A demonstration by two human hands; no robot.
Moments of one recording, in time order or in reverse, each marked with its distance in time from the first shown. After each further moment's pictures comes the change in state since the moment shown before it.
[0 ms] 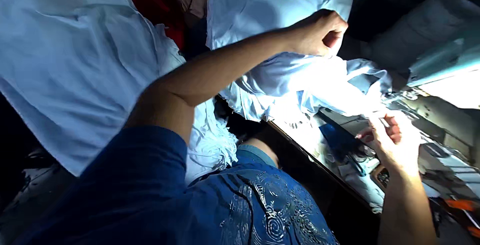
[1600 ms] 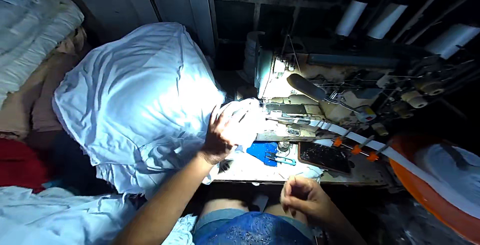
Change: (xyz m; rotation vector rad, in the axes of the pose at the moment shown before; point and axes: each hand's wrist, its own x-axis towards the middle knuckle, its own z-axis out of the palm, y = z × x) left_hand -0.019 0.038 0.155 0.403 0.390 0.254; right_hand -0.135 -0.034 0.008 0.761 -0.030 0.088
